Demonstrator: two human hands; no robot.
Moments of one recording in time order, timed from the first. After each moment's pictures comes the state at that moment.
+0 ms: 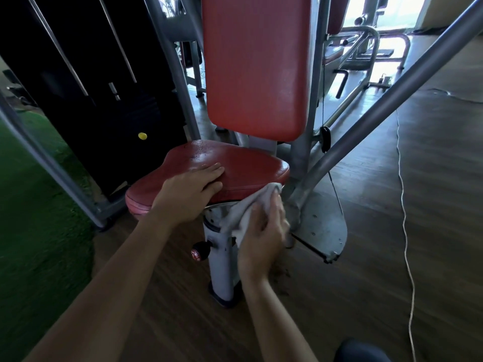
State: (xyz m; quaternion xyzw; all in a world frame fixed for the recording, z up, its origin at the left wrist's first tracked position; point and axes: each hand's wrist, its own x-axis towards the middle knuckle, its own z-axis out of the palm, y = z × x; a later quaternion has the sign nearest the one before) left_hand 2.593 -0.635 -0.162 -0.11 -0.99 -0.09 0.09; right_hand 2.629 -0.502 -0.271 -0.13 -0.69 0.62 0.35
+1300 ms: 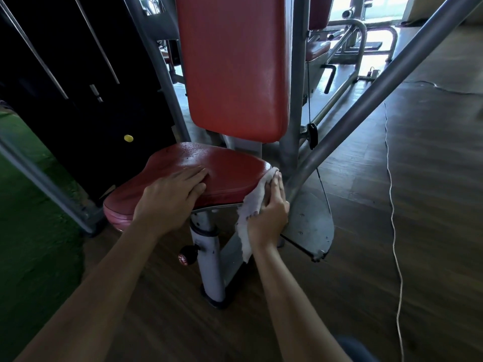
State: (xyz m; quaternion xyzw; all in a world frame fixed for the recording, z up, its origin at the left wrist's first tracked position) left_hand 2.592 -0.622 -0.166 -0.09 -0.98 -0.03 0.14; right_hand 2.579 -0.449 -0.260 -0.12 -0.74 0.61 0.27
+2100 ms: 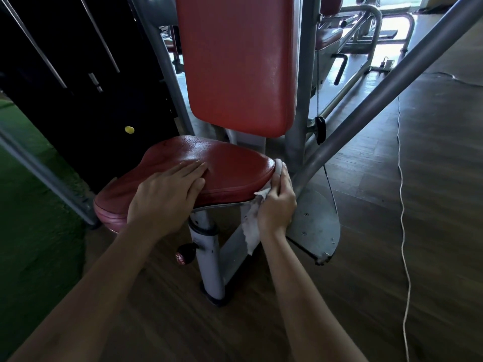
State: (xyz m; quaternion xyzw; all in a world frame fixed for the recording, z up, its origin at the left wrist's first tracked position) left_hand 2.586 -0.621 -0.178 -0.09 -0.98 0.04 0.19; right_hand 2.551 -0.435 -0.253 -0.12 -0.64 0.72 0.23
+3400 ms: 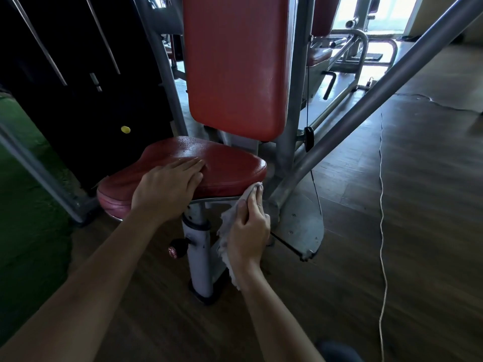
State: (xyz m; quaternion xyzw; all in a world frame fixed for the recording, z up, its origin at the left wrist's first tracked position) left_hand 2.590 -0.614 -0.173 -0.07 -0.98 0.02 0.18; right_hand 2.628 -0.463 -0.263 -0.08 -0.77 0.59 0.21
